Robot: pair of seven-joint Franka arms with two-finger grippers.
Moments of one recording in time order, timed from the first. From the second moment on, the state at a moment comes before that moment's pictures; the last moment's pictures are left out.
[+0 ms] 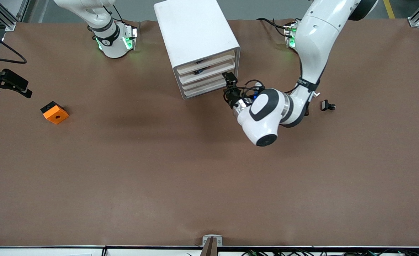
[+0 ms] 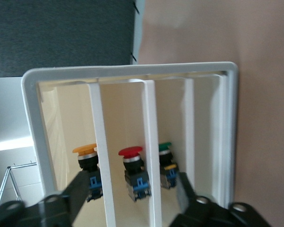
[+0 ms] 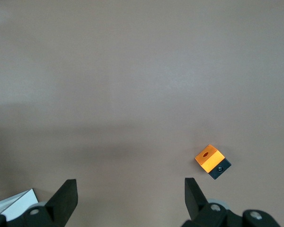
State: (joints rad) left arm -0.48 0.71 -0.11 -1.46 -0.81 1.35 -2.32; right arm 0.05 -0.02 -0.09 -1.55 0.01 1.56 0.01
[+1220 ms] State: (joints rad) left arm -0.58 0.77 -0.11 -1.47 -0.92 1.24 -2.42; right arm 0.07 0.00 -0.08 -1.54 0.02 1.62 0.01
